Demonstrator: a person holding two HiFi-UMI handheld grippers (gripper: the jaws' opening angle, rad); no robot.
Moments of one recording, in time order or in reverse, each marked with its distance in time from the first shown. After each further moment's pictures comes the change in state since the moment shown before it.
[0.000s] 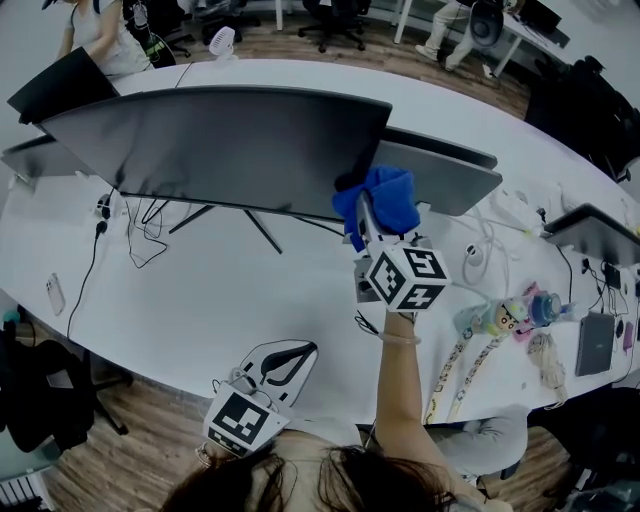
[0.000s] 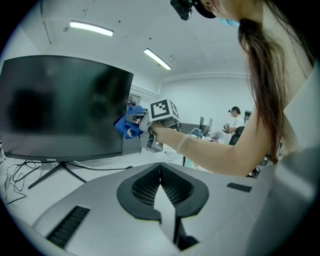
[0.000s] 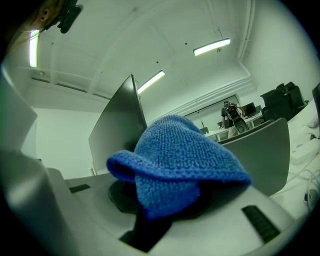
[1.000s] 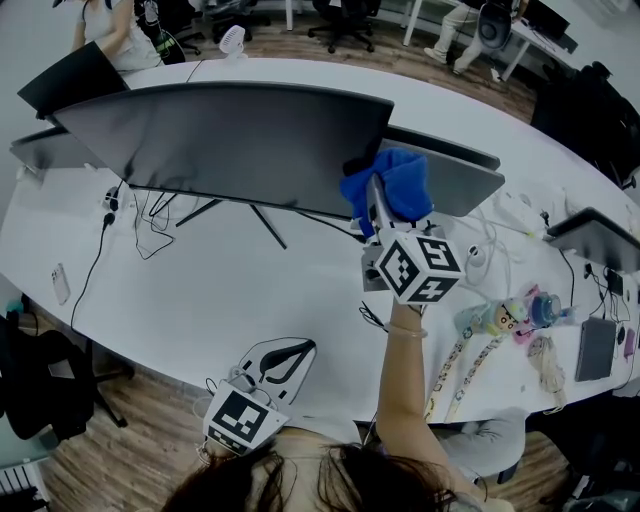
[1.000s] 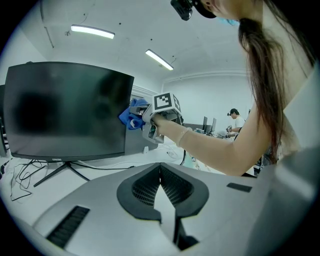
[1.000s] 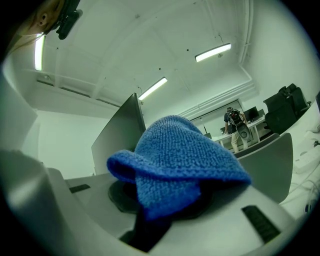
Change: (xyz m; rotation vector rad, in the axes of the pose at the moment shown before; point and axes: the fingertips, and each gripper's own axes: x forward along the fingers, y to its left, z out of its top) left arm -0.009 -0.004 0.001 0.021 0.011 0.052; right arm -0.004 0.008 0.041 -0.010 -0.070 0.030
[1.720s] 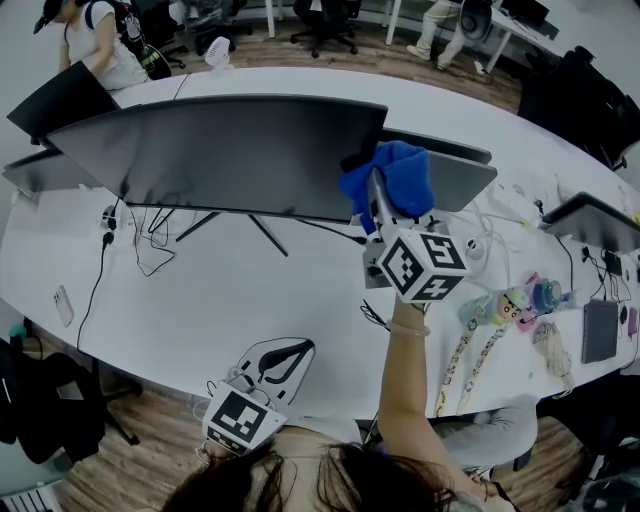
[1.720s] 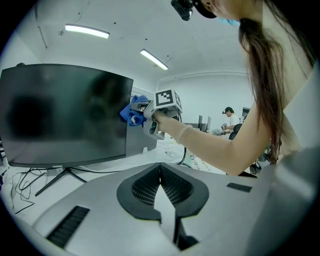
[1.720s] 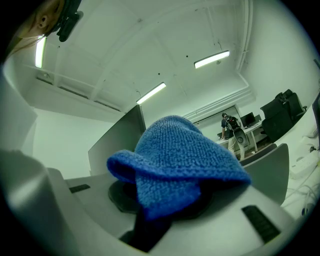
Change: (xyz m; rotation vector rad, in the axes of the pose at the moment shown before) left arm -0.013 0.014 0.004 0.034 -0.002 -0.057; right arm -0.003 0.008 0.024 -0.012 -0.054 -0.042
